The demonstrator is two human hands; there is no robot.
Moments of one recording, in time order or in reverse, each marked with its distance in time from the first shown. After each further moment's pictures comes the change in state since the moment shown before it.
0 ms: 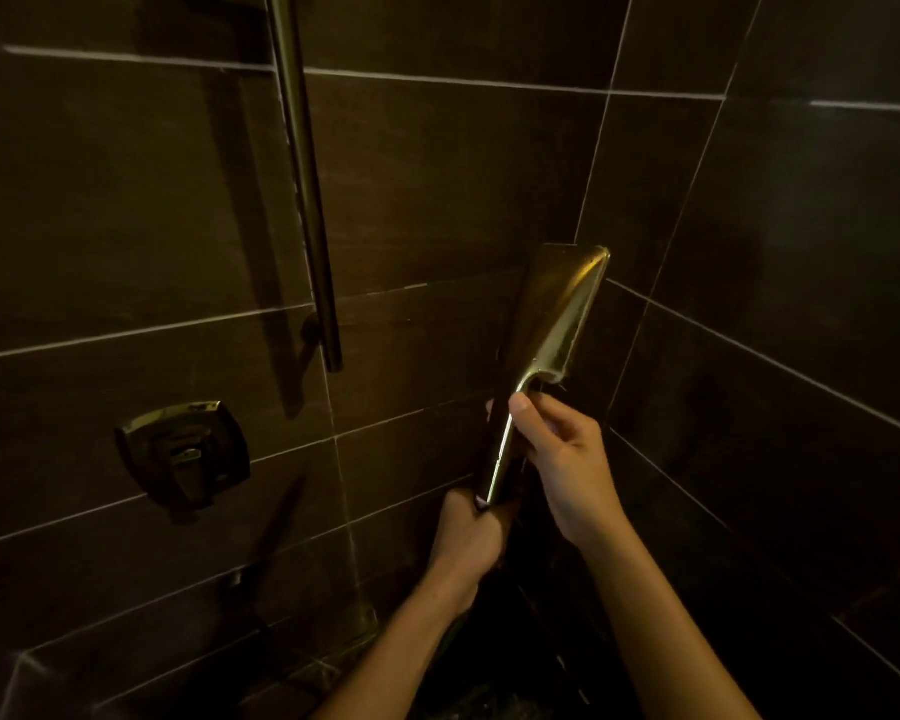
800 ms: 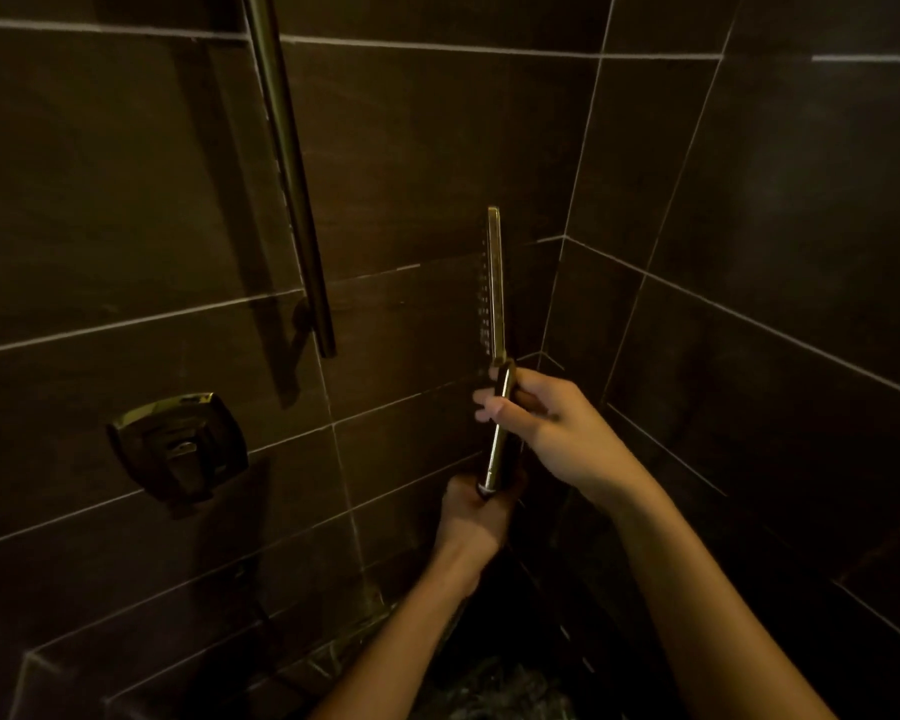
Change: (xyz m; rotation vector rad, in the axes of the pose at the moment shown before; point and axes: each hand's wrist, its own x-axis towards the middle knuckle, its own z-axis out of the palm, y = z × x) left_hand 0.005 -0.009 0.000 0.016 0.022 0.038; right_hand 0.011 -0.021 -0.007 -0.457 -0.264 0.080
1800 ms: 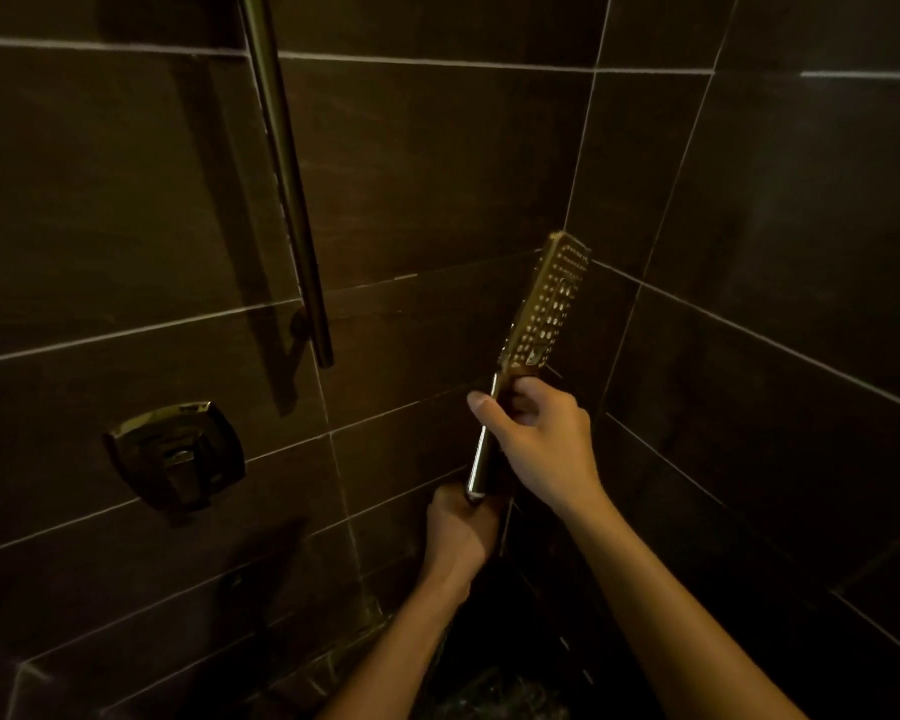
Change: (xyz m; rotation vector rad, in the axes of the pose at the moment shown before) left_hand -0.002 0.001 -0.003 0.072 0.053 0.033; right_hand 0.007 0.011 0.023 -0.028 0.380 -0.078
